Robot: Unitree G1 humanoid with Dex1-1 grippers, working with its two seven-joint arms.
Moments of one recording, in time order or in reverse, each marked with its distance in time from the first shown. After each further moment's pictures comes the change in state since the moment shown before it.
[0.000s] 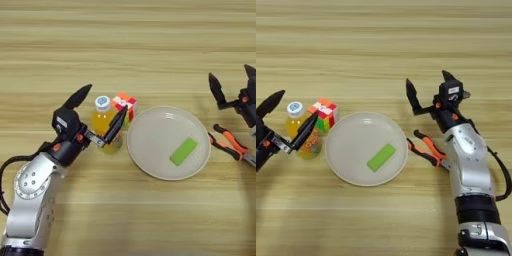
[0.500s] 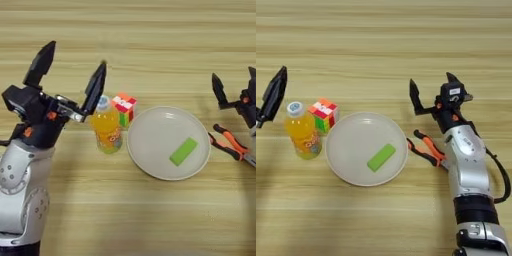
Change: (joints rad) left arm -0.054 -0.030 0.098 -0.236 -0.074 0.010 0.168; right arm 0.000 0.005 -0.007 0.017 -0.030 0.000 -0.072
